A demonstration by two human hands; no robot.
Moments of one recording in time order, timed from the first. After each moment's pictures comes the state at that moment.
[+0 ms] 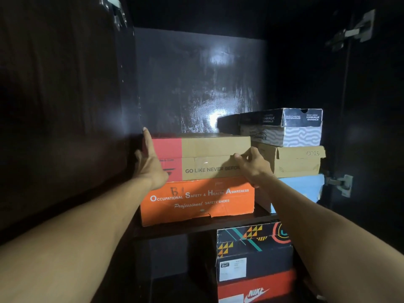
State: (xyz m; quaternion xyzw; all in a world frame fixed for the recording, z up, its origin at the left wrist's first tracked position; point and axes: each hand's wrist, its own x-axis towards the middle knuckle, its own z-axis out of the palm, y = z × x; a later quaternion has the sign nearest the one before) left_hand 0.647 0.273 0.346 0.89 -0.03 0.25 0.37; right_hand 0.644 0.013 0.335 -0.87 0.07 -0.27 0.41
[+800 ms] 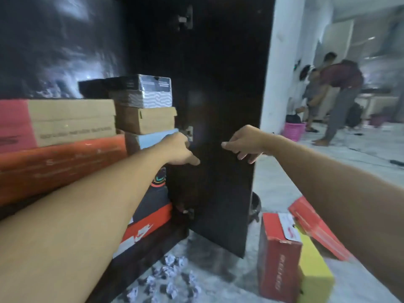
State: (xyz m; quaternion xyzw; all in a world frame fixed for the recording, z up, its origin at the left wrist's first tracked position) left_hand 0.451 0.043 0.329 0.88 -0.42 0.00 0.23; right_hand 0.310 -0.113 0.346 -0.91 0.31 -0.13 0.25
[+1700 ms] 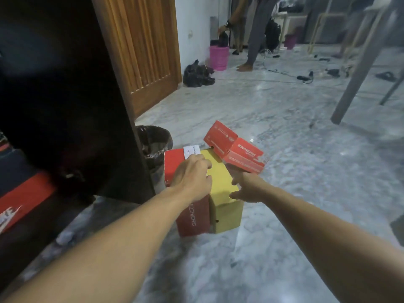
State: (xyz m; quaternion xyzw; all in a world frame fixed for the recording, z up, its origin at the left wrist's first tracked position) left_hand 0.246 -0.222 0.034 0.72 -0.67 0.01 0.18; right_hand 0.086 -0.314 -0.009 -0.84 0.49 0.02 0.21
